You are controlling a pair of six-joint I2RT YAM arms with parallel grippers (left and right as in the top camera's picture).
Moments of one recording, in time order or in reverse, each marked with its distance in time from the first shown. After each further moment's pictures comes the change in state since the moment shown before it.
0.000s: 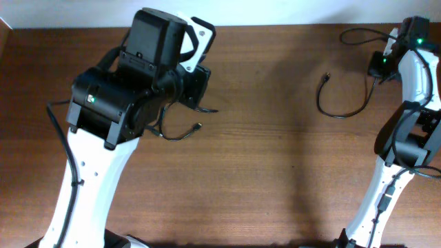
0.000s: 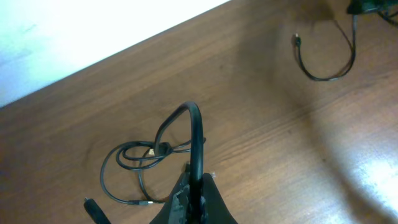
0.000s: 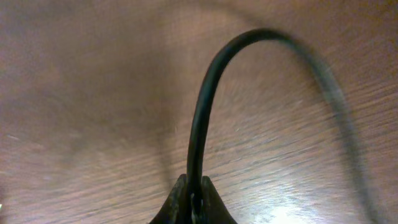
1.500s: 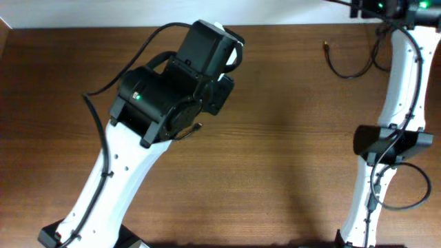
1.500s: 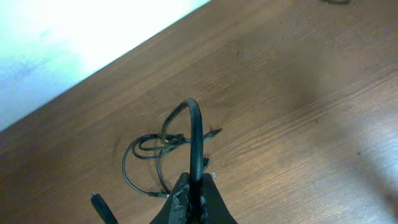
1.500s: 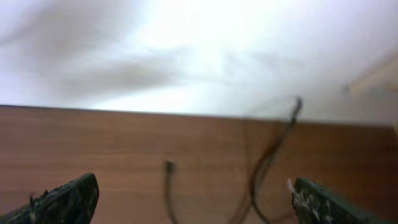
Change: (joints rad) left arm -0.168 0.072 0.031 -0.038 -0.240 -0.028; right arm 0.206 -0.047 0.692 -0.228 -0.039 -0.143
